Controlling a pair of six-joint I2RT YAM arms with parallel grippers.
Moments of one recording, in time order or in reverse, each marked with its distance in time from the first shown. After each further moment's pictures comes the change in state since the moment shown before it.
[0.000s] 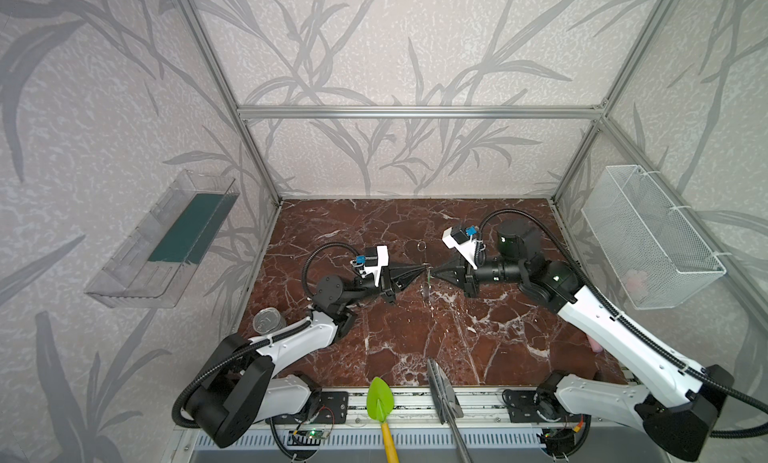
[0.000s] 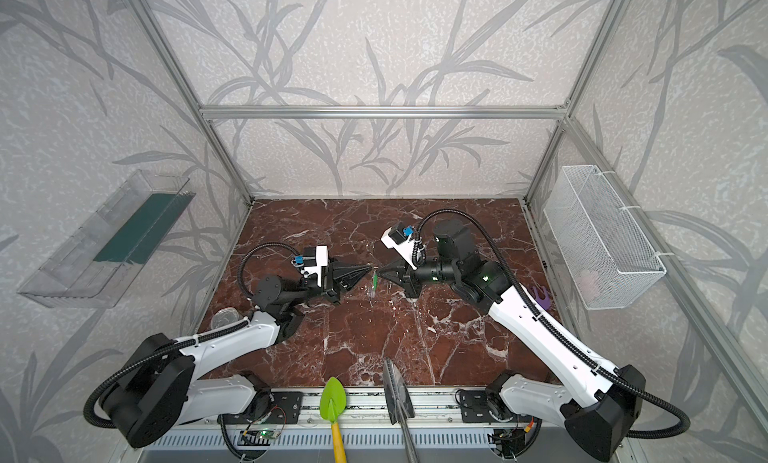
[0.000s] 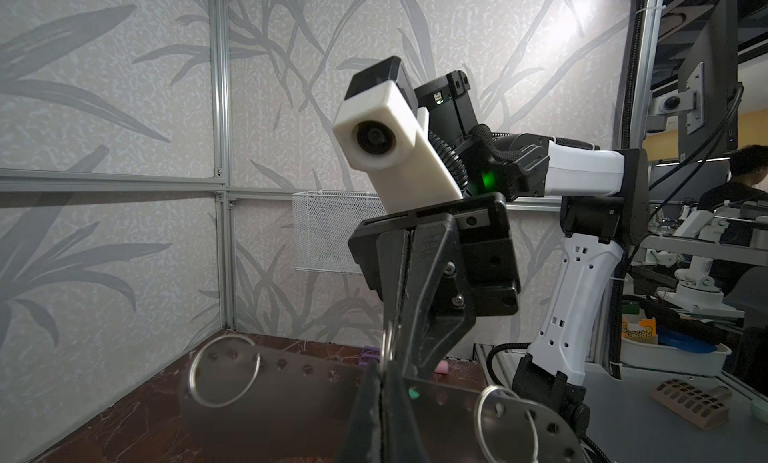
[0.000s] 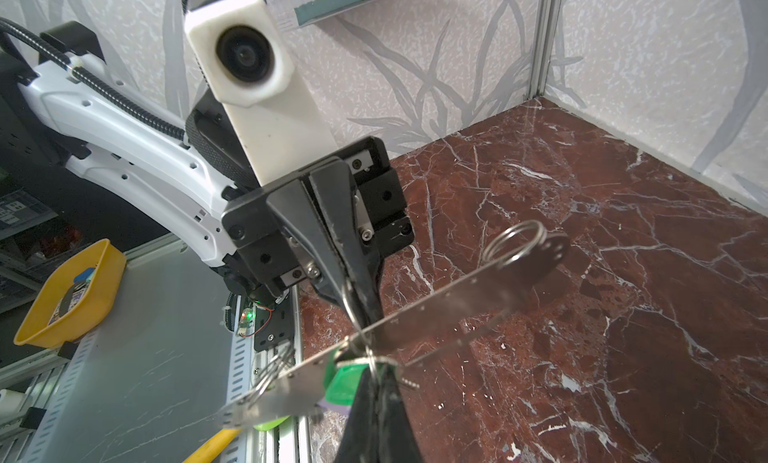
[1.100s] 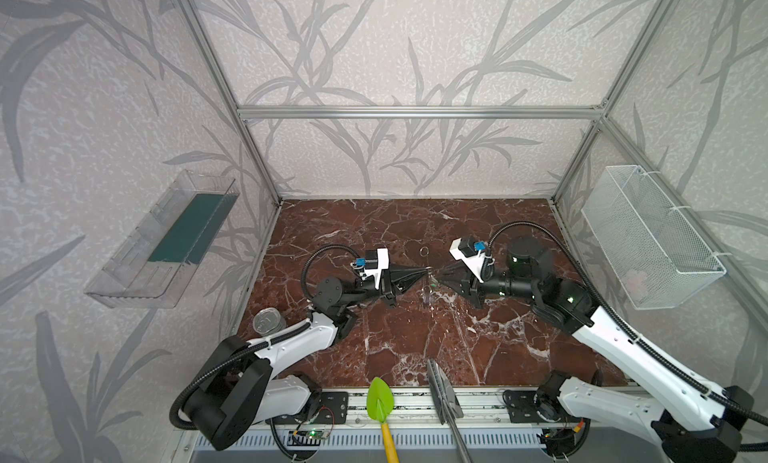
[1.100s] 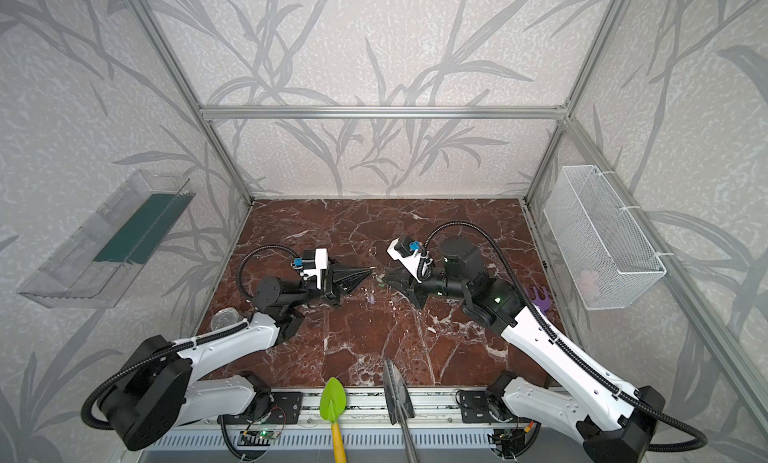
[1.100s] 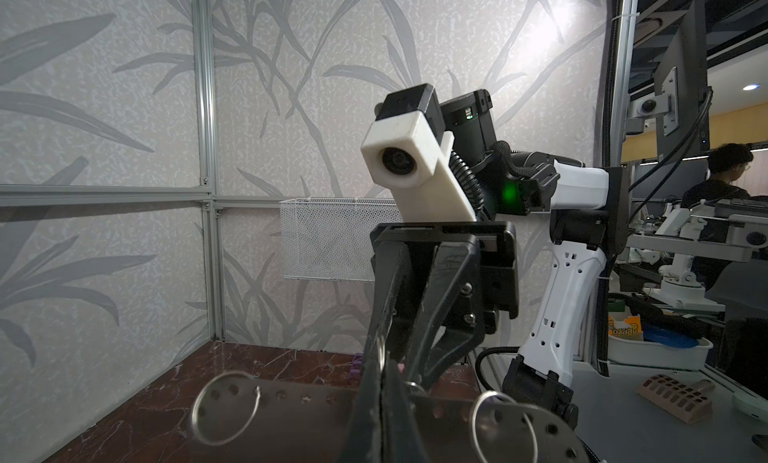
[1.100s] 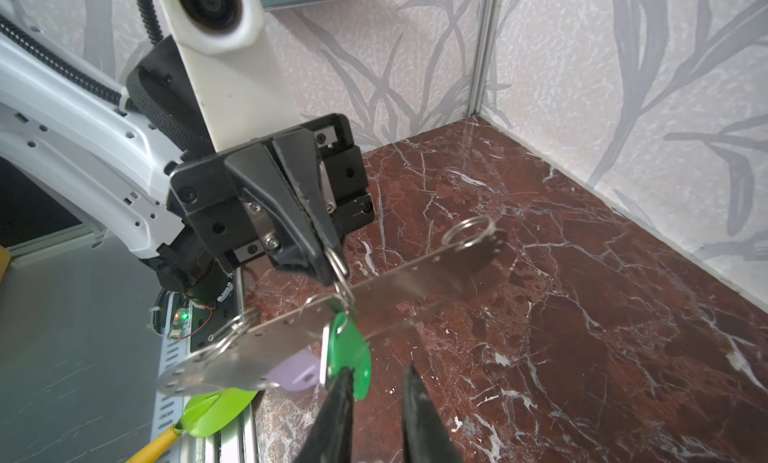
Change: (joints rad) left arm -0.016 -0.014 0.000 0.011 0.008 -0.002; right arm 0.060 -0.165 -0.122 0.056 0.235 -0.037
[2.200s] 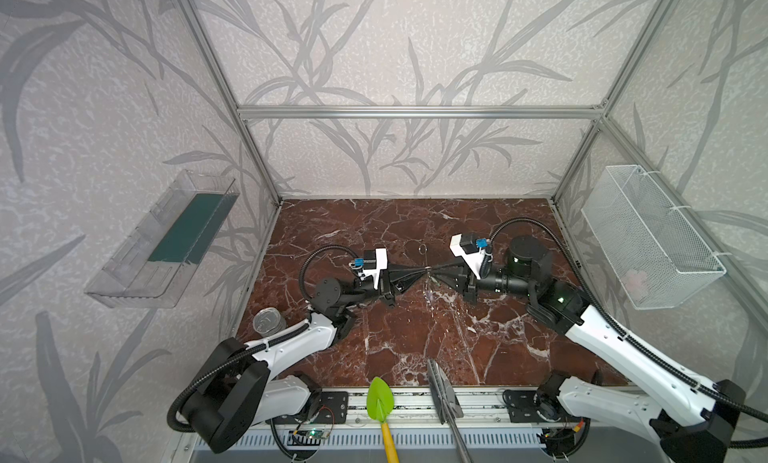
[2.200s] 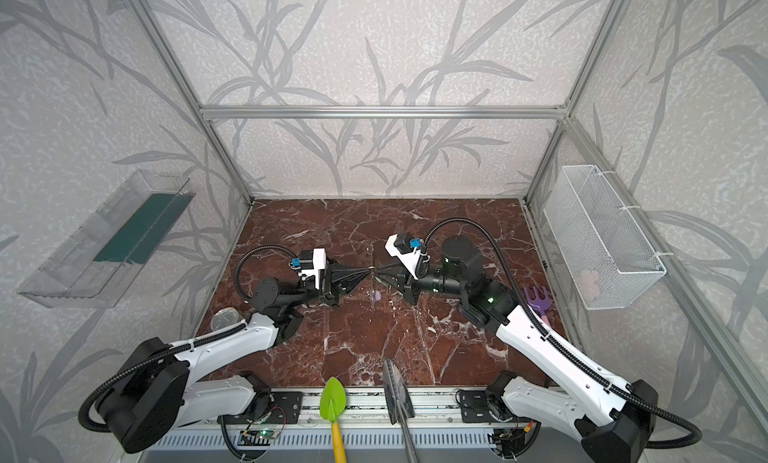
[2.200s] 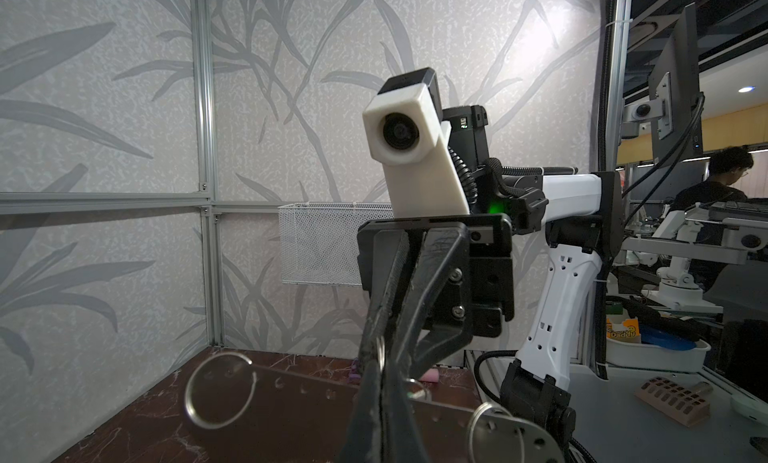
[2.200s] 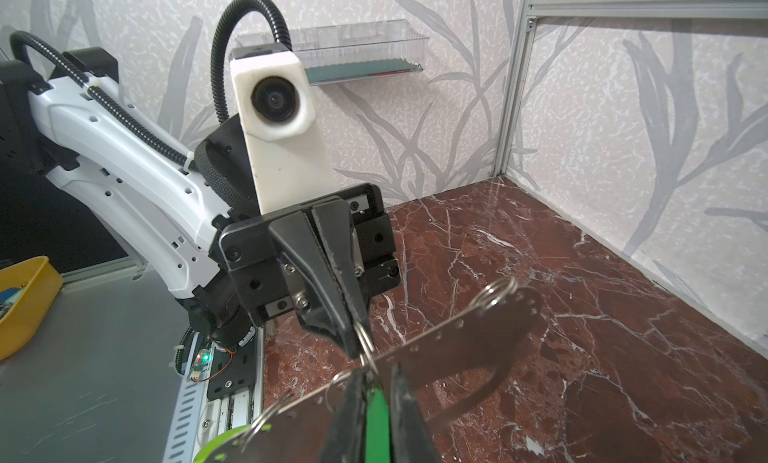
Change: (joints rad) left arm 0.000 -0.014 0.000 0.000 0.001 -0.007; right arm 0.000 0.039 -0.045 0.234 -0.122 0.059
